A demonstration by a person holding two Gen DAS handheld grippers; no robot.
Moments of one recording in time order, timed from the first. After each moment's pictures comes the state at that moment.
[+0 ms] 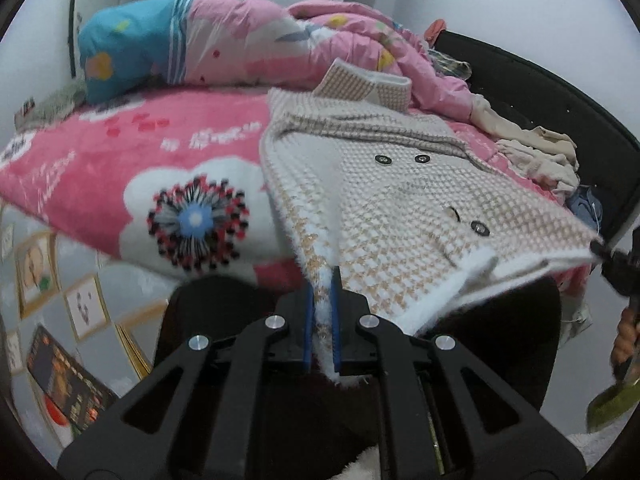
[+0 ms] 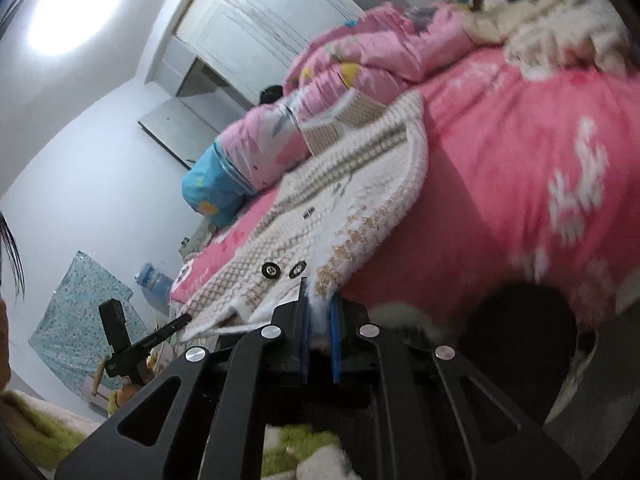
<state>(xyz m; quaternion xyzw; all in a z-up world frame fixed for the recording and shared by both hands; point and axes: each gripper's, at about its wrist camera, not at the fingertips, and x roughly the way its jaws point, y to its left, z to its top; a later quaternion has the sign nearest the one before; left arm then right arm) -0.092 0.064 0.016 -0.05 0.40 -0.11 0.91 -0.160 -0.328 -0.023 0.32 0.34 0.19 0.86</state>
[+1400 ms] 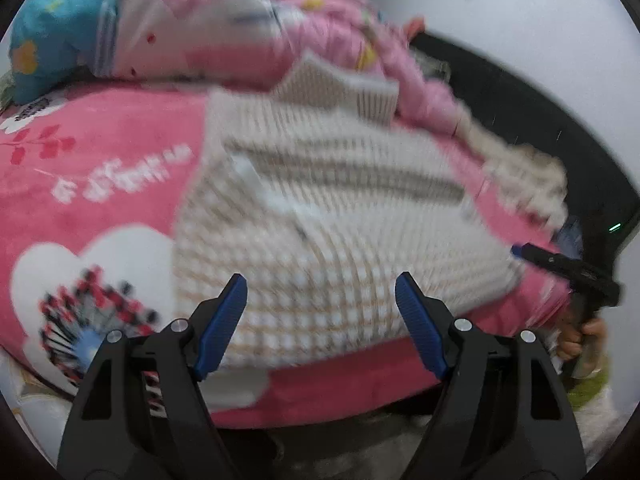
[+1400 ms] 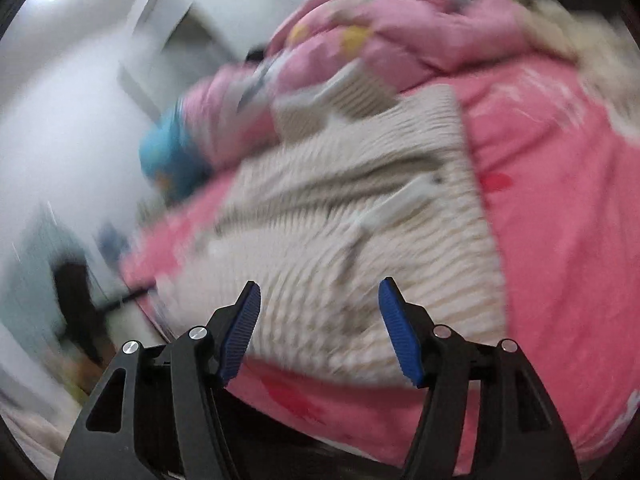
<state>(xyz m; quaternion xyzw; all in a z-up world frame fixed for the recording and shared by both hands) 0.087 0.024 -0.021 -0.07 0.42 -0.19 0.88 0.037 -0.260 -0.039 0.14 0.40 0.19 0.89</state>
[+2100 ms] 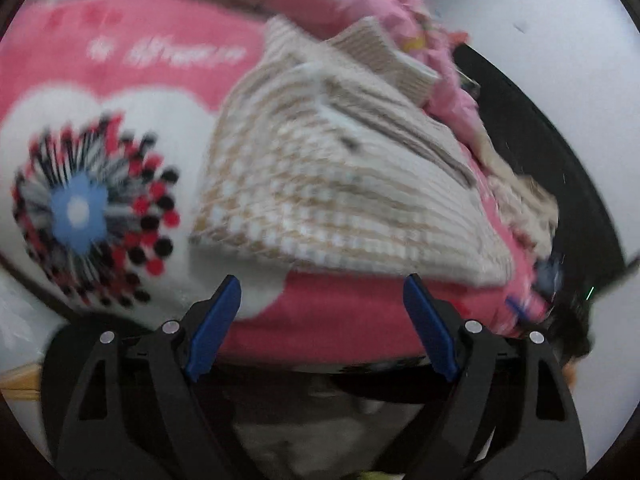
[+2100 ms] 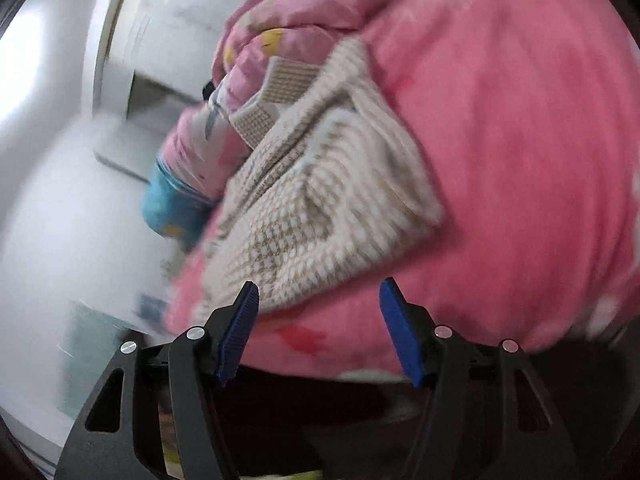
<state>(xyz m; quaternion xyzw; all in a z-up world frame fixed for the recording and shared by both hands) 0.057 0.081 -0.074 -0.25 0.47 -0.17 0.83 -0.025 -0.360 -0.105 0.45 0.41 0.16 0.78</state>
